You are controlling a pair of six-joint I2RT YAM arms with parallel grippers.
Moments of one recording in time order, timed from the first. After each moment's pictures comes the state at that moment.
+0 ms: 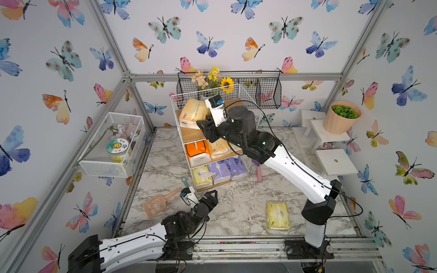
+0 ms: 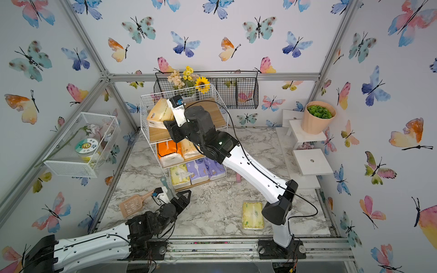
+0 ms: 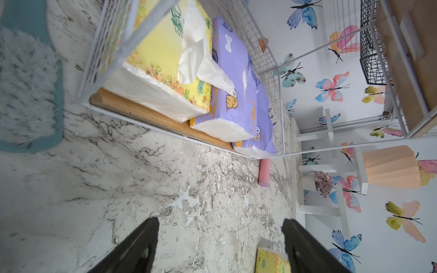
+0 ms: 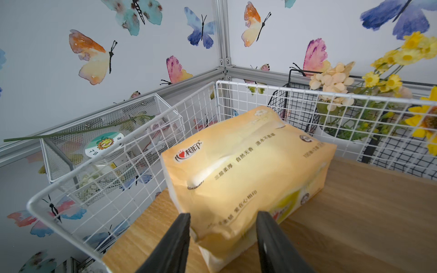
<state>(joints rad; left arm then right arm) -1.11 0.74 0.23 -0.03 -0.59 -1.45 1.00 1.91 2.23 -0.46 0.10 0.10</state>
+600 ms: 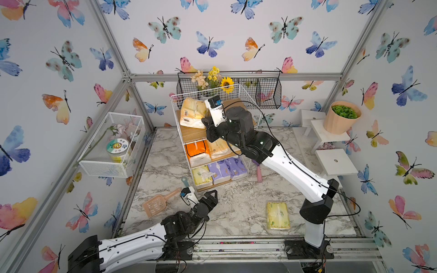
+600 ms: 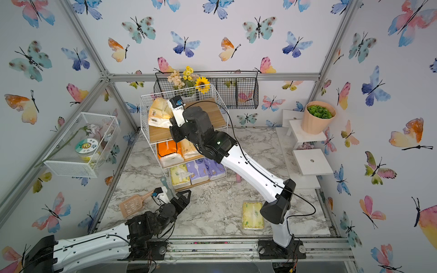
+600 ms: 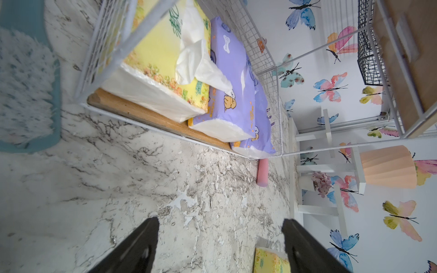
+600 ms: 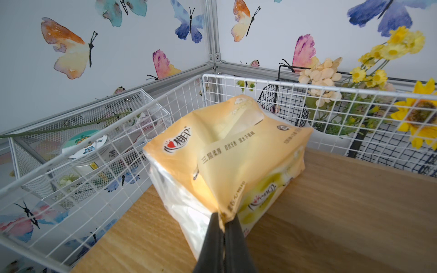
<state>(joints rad) -1.11 0.73 0.24 -0.04 -0.59 -1.45 1.00 1.92 2.23 -0.47 0.13 0.09</state>
